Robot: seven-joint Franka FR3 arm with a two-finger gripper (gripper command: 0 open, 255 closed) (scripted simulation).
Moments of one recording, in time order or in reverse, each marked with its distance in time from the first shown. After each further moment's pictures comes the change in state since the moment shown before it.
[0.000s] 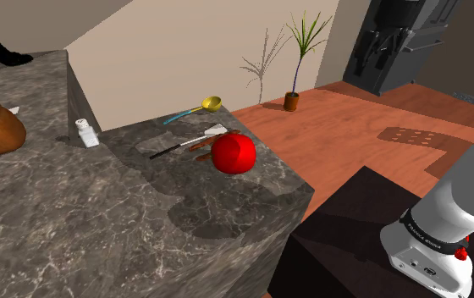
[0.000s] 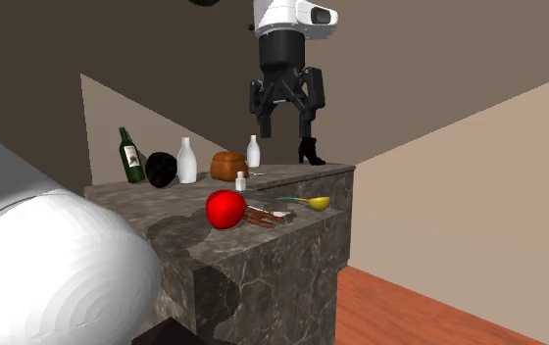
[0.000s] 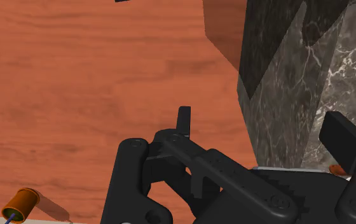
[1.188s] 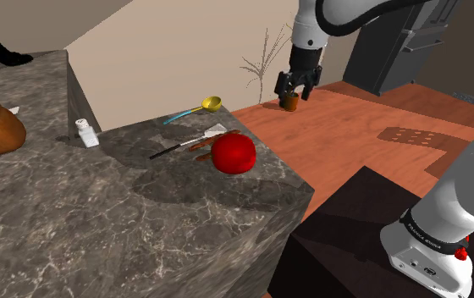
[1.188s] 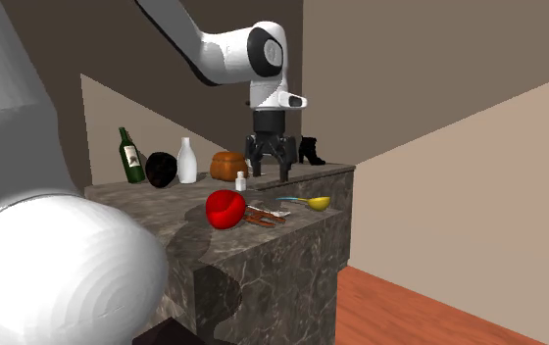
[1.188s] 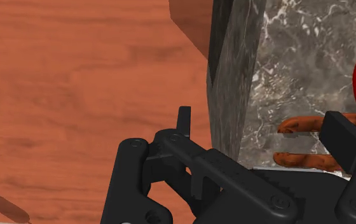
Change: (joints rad) arm 0.088 0.425 0.173 0.061 0.096 0.359 0.193
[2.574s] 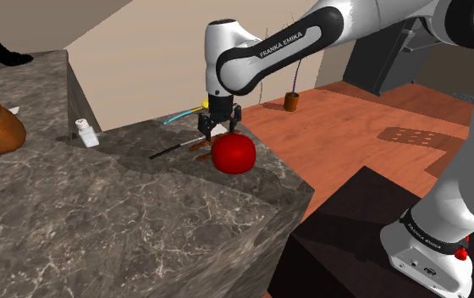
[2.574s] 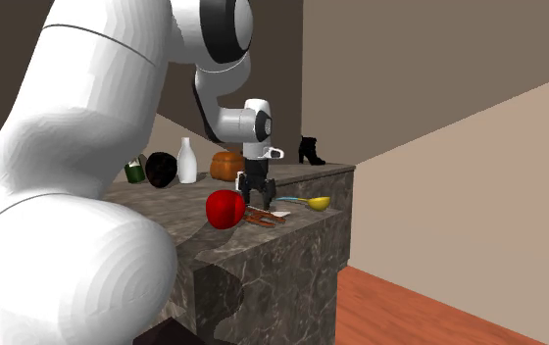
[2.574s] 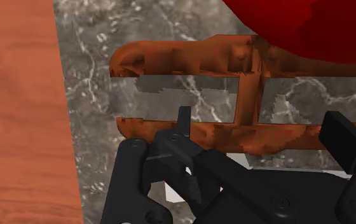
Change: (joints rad) arm 0.129 0.700 0.113 0.489 -0.116 0.204 0.249
